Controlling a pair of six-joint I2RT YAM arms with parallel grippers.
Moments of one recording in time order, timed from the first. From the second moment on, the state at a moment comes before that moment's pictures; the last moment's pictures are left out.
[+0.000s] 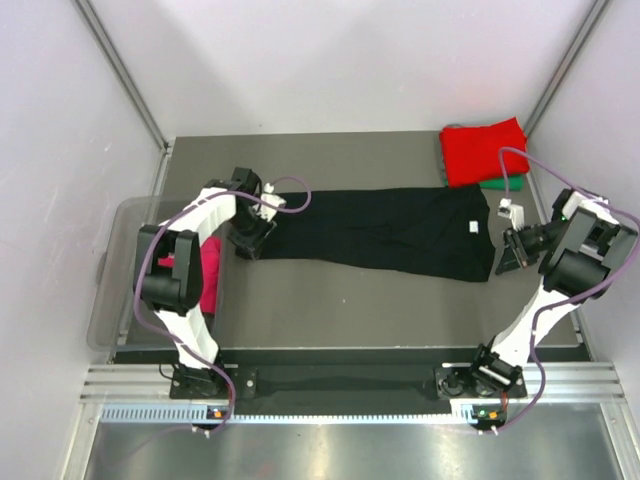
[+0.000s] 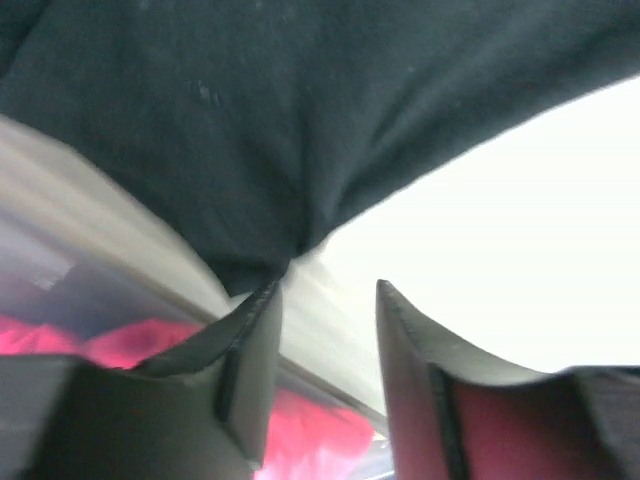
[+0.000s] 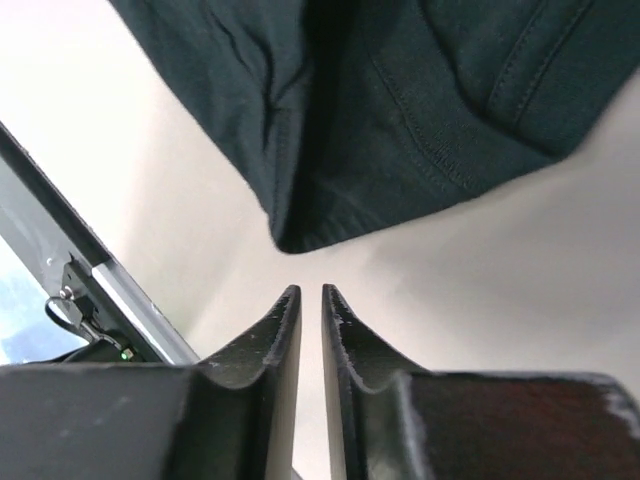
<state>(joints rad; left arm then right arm) -0.20 1.83 1.32 -0.89 0.09 0.41 -0.56 2.00 1.40 -1.34 -0.59 -1.18</state>
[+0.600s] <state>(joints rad) -0.28 1.82 1.43 -0.86 0.15 0.38 -0.29 1.71 1.43 -1.34 -0.63 -1.13</state>
